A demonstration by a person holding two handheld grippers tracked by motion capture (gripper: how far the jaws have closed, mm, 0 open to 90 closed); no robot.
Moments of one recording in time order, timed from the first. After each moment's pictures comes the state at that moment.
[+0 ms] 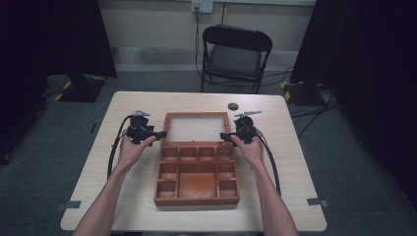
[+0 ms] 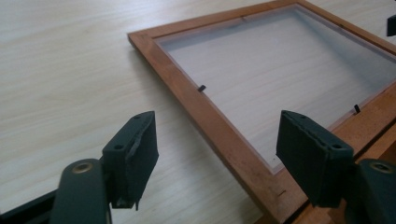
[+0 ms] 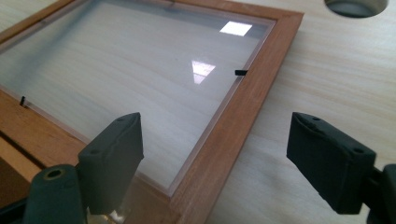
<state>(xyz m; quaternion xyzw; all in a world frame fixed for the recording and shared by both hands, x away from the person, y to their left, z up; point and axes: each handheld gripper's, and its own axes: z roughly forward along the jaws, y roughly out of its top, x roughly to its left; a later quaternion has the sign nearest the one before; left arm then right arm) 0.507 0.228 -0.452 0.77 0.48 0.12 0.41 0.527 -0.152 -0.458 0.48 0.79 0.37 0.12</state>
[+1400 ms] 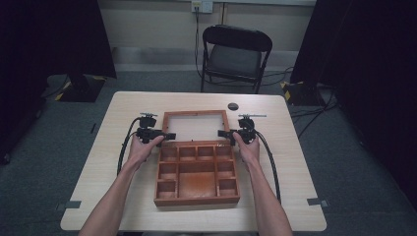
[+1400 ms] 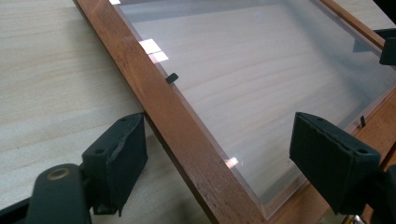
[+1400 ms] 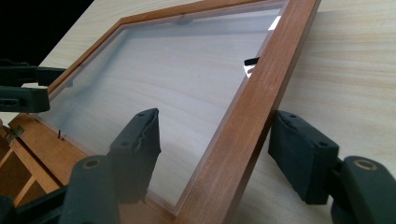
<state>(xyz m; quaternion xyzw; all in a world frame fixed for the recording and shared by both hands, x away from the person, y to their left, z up) 0.527 0.215 -0.477 0.75 0.51 0.04 0.41 0.539 -0.160 -0.482 0.52 0.72 0.46 0.02</state>
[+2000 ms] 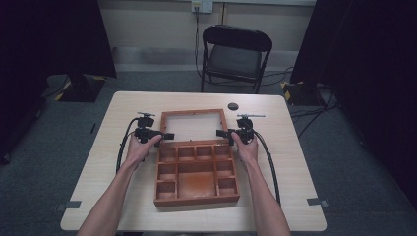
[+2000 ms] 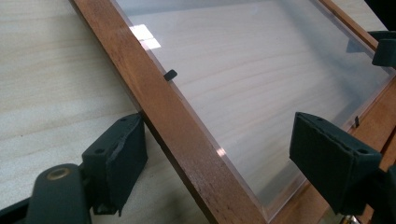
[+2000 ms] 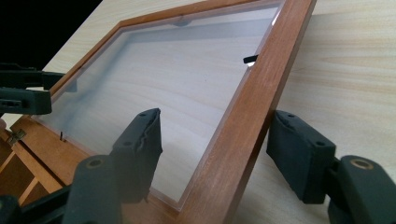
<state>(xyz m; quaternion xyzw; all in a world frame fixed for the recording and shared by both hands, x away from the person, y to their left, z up) 0.528 0.222 -0.478 0.75 0.52 0.01 0.42 0.539 -0.155 -0.483 0.51 0.72 0.47 0.02</state>
